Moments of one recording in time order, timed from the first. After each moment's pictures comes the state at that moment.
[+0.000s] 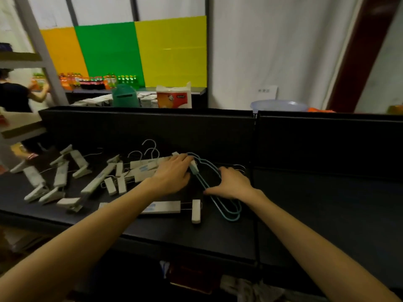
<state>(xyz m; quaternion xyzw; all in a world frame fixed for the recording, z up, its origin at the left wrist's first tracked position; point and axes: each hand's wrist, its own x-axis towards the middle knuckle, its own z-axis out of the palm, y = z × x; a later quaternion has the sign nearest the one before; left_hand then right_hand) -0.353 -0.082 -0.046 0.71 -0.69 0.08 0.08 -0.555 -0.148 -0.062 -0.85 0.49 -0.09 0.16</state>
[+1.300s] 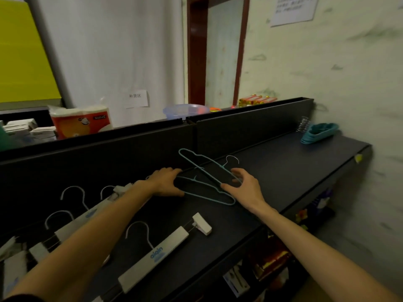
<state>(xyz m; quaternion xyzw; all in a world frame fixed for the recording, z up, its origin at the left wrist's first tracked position) -0.349 -0.208 -0.048 0.44 -0.89 -0.07 -0.02 -0.599 -0.053 -0.077 -0.53 0.69 -0.47 0.15</state>
